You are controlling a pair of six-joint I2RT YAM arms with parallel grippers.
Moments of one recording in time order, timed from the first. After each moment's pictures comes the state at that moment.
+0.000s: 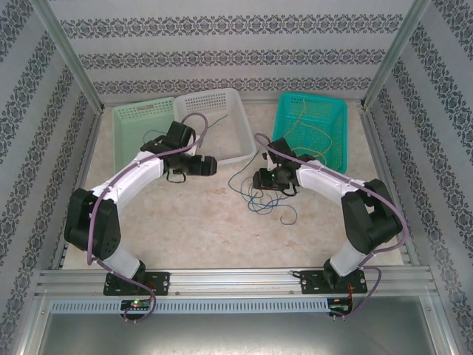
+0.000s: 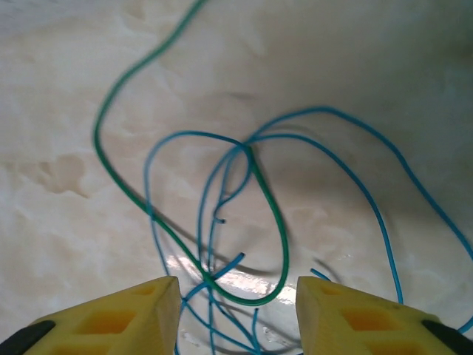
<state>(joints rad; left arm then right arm) -0.36 1.59 1.21 -0.67 0.21 -0.31 0.47 1.66 1.04 -0.52 -0.21 0.47</state>
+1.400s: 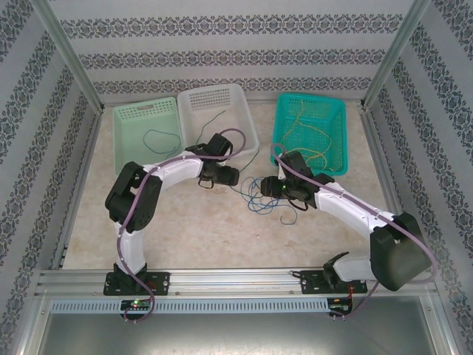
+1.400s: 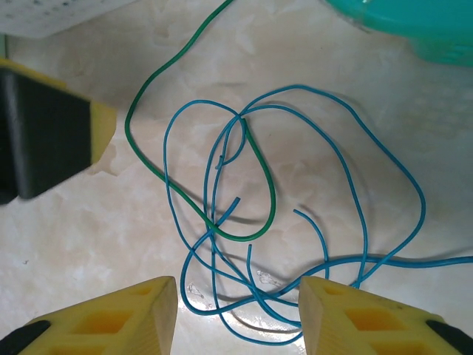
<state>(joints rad) -0.55 1.97 1.37 -0.54 0.06 -0.35 0.49 1.33 0.79 -0.41 -0.16 0.53</state>
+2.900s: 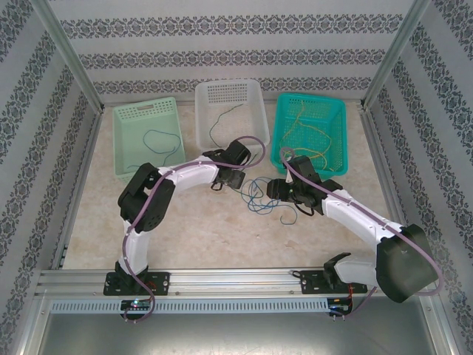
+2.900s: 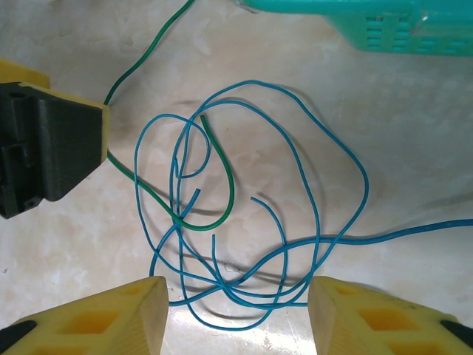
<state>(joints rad) -0.67 2.02 1.43 -0.57 -0.22 -0.28 0.45 1.25 0.72 -0.41 -0.13 0.54</state>
